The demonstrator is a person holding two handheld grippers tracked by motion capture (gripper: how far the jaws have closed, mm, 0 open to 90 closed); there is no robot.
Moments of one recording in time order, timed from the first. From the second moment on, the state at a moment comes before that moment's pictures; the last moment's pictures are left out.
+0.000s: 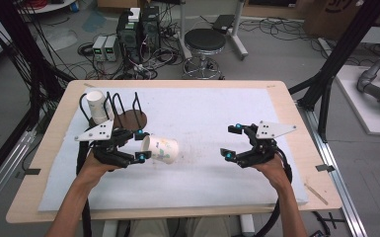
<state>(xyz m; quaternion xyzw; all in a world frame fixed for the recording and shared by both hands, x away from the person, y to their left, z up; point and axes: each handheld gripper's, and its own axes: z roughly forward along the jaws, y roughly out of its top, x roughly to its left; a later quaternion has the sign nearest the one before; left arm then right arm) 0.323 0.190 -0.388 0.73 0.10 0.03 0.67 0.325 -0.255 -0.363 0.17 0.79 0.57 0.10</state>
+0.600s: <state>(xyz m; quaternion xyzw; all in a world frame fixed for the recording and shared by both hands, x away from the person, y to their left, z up) 0.318 0.150 -0.388 0.74 0.06 0.01 0.66 0.334 -0.192 -0.352 0.08 0.82 0.56 0.03</state>
